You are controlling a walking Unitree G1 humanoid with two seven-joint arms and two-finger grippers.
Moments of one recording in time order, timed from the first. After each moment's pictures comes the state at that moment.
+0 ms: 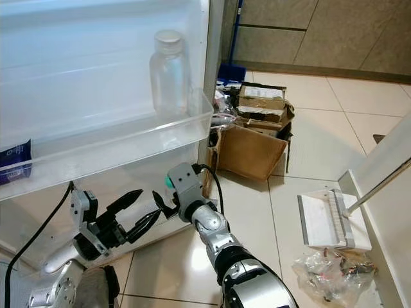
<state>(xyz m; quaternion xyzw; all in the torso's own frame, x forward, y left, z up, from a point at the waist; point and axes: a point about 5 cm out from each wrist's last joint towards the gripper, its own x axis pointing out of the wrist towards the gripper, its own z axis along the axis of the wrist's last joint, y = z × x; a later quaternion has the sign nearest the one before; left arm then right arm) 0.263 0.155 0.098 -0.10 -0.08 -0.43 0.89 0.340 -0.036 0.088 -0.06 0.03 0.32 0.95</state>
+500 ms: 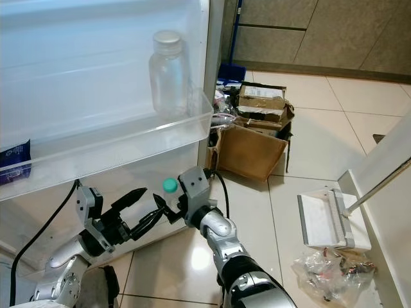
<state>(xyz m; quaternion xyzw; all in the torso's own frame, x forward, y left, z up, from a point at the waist) 0.269 0.149 0.094 -0.11 -0.07 -0.44 0.89 0.331 -0.062 0.085 0.01 0.00 0.36 0.93</state>
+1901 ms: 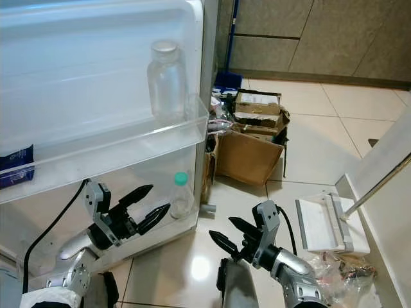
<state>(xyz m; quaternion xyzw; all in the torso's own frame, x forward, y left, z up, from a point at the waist) 0.285 0.144 0.091 -0.11 -0.07 -0.45 0.88 0.277 -0.190 0.037 0.10 0.12 0.36 0.92</state>
